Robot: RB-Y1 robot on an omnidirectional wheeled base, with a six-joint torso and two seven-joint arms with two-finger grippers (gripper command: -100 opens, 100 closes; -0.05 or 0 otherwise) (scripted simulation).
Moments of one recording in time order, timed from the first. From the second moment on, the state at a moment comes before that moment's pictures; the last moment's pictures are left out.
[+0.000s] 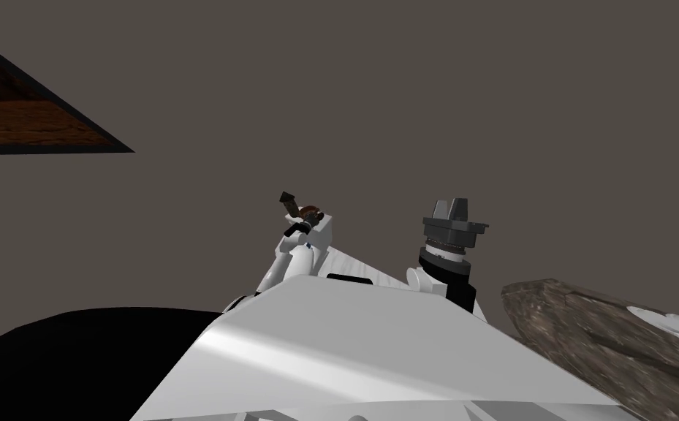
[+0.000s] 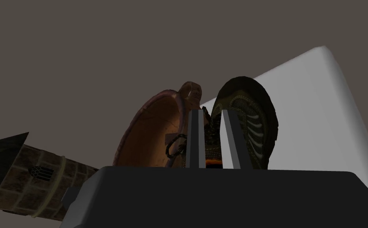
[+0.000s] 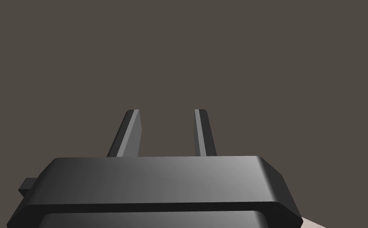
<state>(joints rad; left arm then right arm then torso) -0.01 0.34 0.05 -1.71 0.55 0.35 0.53 0.47 0.02 -0.02 -2.29 0.00 -0.65 -0.03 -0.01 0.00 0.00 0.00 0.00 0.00</state>
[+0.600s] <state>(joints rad) -0.19 0.43 0.08 -1.55 0.53 0.35 0.61 0.47 0.02 -0.02 -2.29 0.00 -0.65 -0.03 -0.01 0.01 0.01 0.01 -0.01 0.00</state>
